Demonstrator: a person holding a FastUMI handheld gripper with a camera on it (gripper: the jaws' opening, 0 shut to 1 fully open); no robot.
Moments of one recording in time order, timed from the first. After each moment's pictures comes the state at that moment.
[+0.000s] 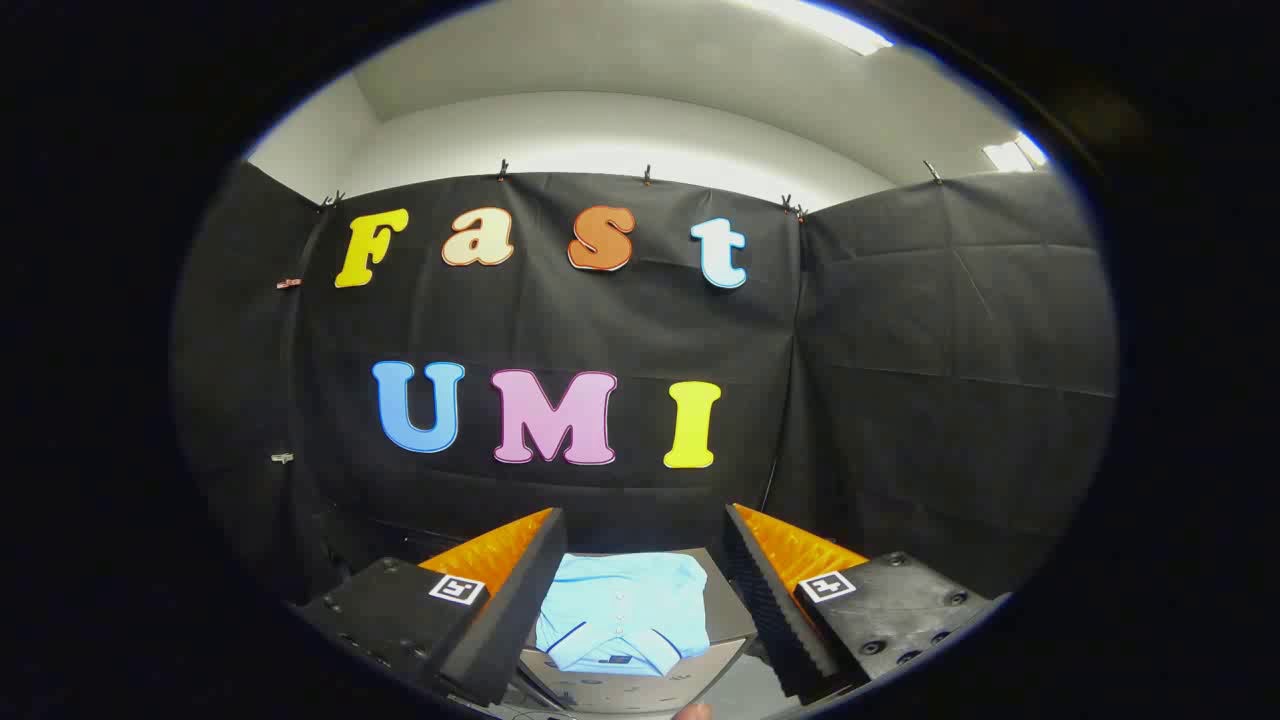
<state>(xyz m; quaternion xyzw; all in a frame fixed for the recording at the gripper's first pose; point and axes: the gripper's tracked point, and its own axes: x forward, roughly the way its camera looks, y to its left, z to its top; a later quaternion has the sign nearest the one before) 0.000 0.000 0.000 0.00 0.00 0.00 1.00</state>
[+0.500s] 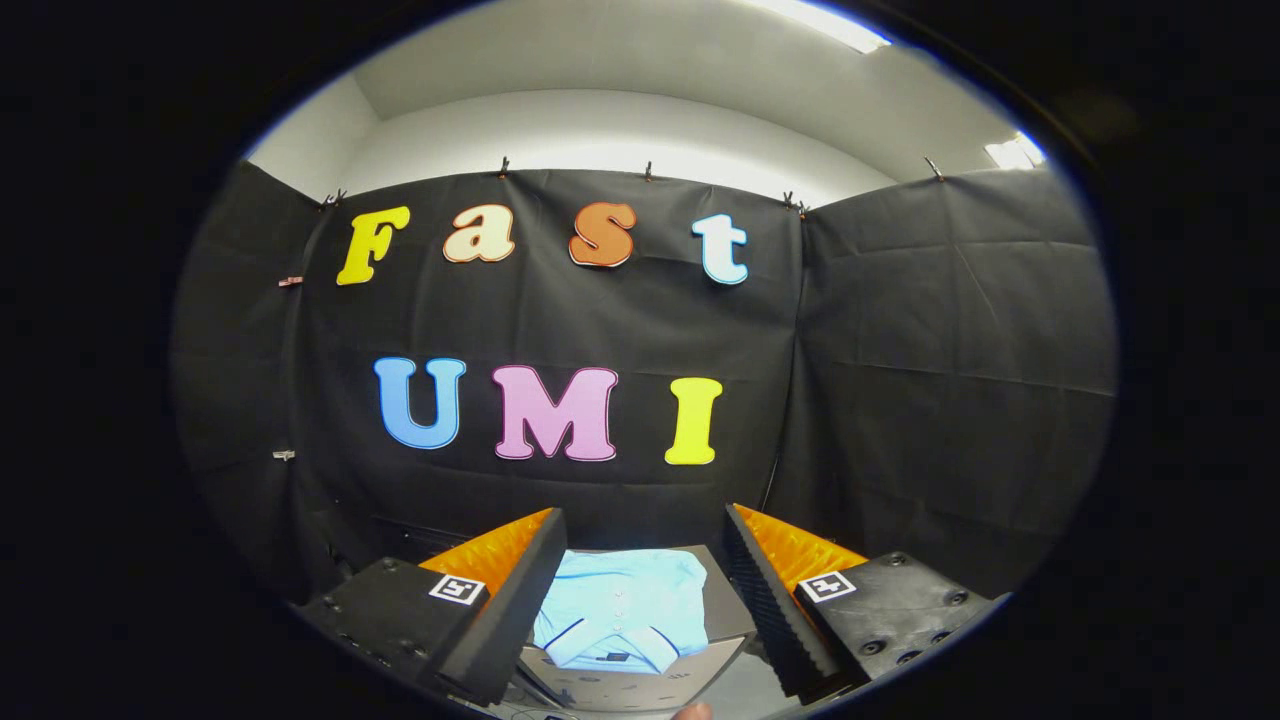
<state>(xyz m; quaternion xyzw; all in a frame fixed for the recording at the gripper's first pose) -0.002 -0.004 -0.002 0.00 0.00 0.00 1.00</state>
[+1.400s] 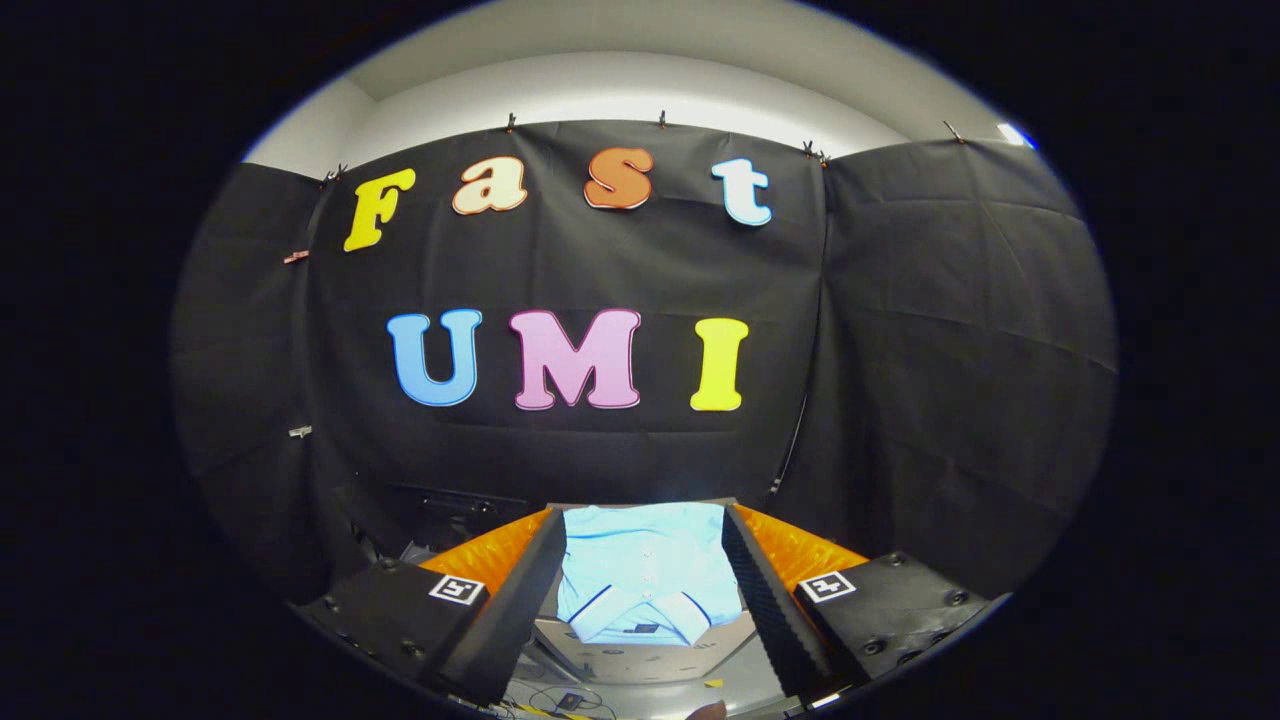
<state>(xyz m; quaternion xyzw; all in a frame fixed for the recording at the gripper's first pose) 0.020 0.023 -0.065 0.01 0.10 0.03 0.99</state>
